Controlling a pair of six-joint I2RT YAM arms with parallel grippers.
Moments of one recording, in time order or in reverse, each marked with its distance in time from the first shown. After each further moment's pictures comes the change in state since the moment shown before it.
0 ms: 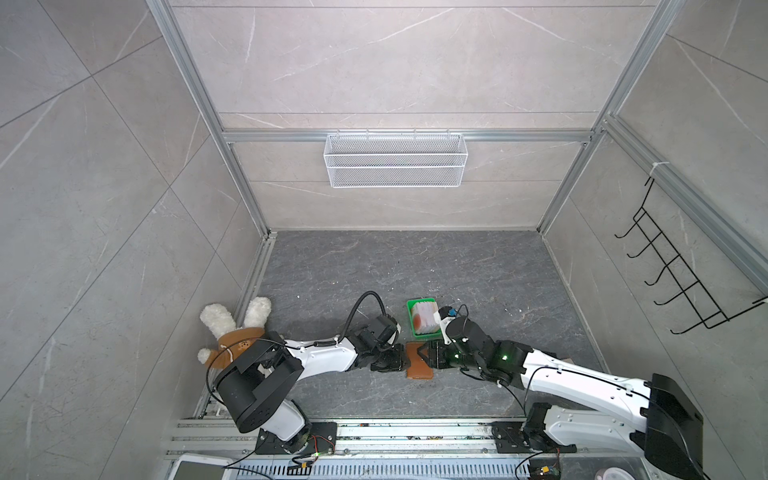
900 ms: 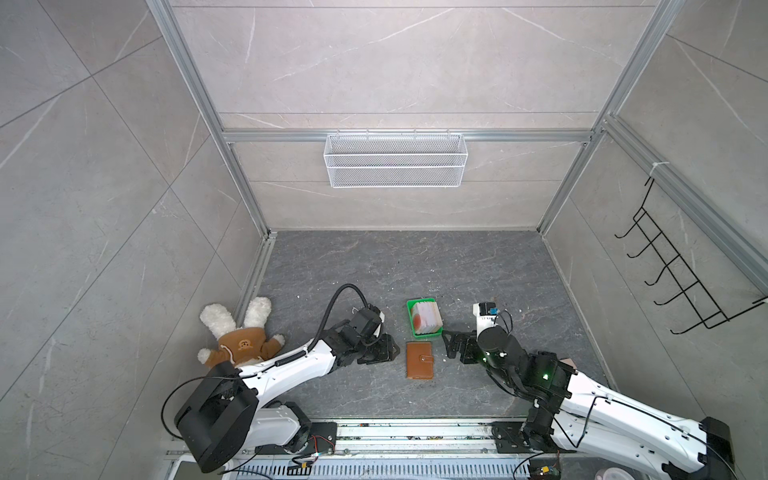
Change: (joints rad) left arm 0.111 -0.272 -0.010 -0.177 -0.085 0.005; right arm 0.000 -0.326 -0.071 -0.124 0.443 -0.070
